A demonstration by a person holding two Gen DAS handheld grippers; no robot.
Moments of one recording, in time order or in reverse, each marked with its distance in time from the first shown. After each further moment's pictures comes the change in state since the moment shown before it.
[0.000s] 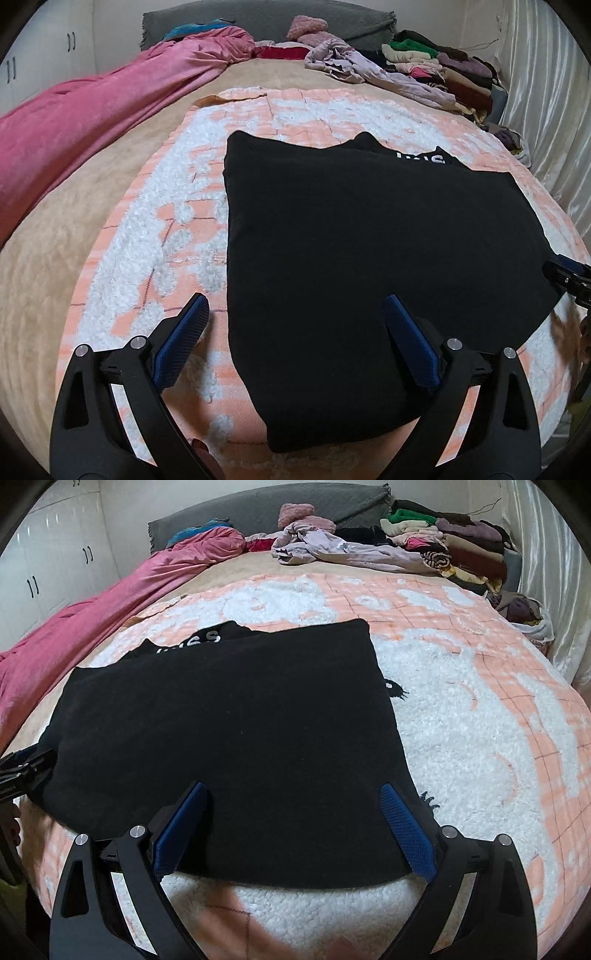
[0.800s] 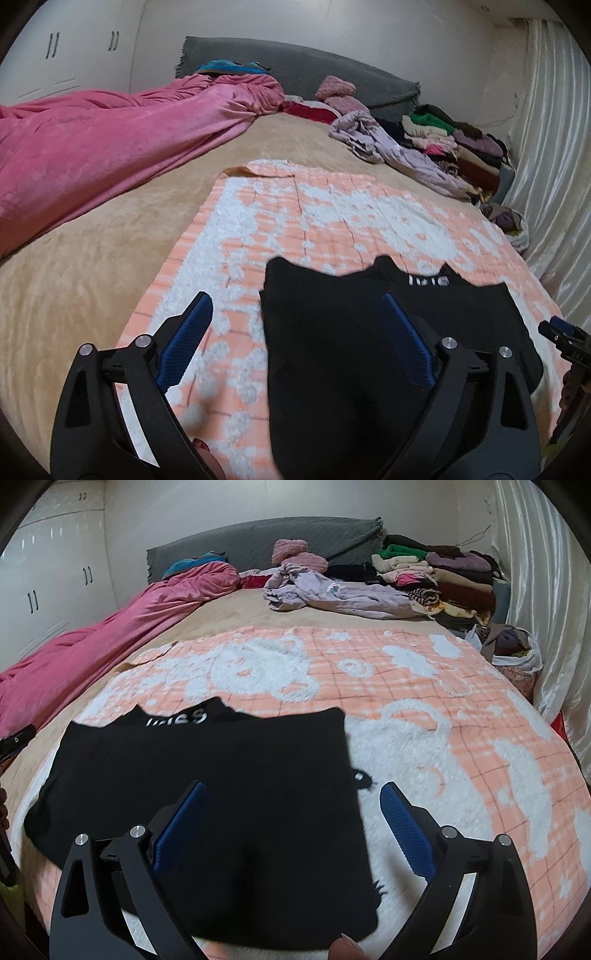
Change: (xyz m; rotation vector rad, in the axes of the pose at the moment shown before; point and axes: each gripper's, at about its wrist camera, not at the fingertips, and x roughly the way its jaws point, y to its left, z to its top) left arm -0.030 0.034 0.058 -0.161 -0.213 -0.028; right arm -0.023 -0.011 0.049 -0.017 -0.134 -0.043
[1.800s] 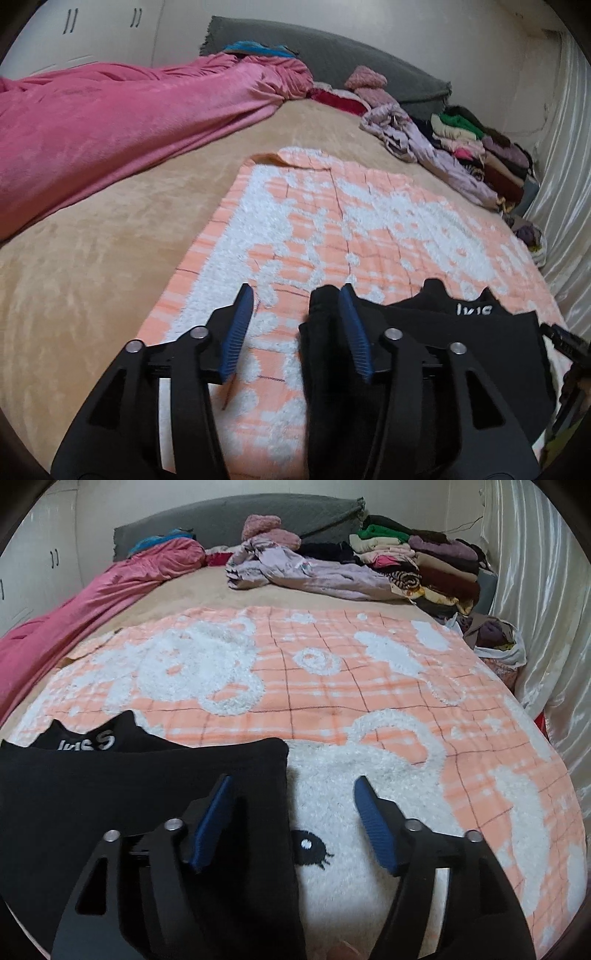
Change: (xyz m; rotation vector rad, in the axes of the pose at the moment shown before) left arm 0.049 0.039 0.027 -0.103 0.036 0.058; right arm 0.084 -0.043 0.042 0.006 0.084 -0.132
